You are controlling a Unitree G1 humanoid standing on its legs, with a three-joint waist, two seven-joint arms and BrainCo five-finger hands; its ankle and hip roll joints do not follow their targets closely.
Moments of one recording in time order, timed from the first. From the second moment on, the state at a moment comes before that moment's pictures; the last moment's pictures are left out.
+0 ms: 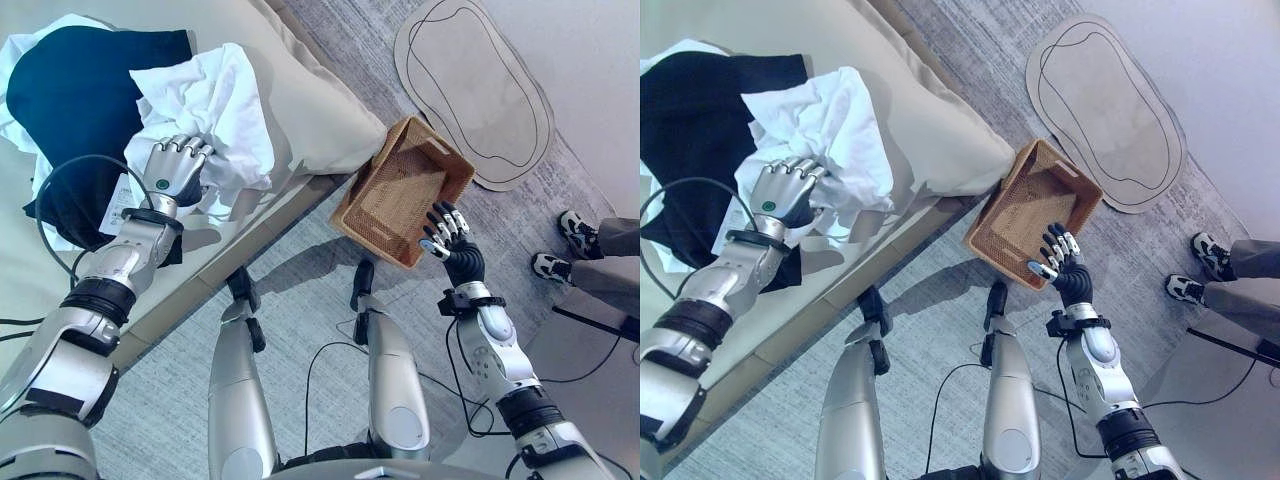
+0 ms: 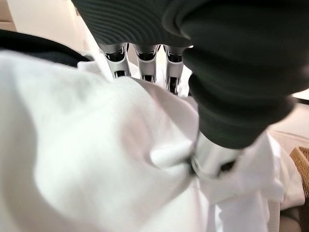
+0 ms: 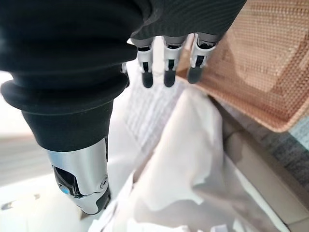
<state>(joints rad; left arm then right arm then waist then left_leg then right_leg) -0.75 0.83 -0.50 0.69 0.84 -0.07 0.49 -0.17 -0.38 0.18 0.27 0.64 -0.35 0.02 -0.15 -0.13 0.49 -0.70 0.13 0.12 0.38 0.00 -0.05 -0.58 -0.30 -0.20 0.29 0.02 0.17</state>
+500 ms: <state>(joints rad) -0.64 0.80 -0.48 0.69 0.84 -0.10 0.48 -0.15 -0.38 0.17 0.28 0.64 -0.35 0.03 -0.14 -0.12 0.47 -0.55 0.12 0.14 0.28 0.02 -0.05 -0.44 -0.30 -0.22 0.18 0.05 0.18</state>
